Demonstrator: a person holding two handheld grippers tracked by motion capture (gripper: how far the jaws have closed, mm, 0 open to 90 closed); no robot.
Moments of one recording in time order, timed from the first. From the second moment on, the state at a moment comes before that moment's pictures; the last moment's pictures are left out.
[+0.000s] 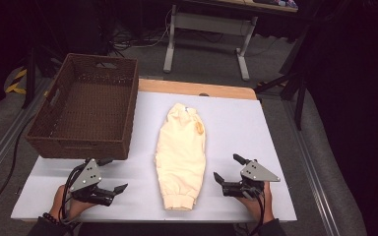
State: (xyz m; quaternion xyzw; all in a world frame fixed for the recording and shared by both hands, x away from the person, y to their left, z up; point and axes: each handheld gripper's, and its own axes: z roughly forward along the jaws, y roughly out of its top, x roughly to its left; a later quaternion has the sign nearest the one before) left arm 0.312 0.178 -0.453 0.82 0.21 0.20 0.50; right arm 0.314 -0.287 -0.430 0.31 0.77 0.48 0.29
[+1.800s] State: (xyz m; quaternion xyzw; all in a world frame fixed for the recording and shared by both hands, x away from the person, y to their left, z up) left arm 0.397 0.019 -0.421 0.82 0.21 0.19 0.49; right arm 0.395 -0.273 -0.412 0.34 0.75 0.49 0.27
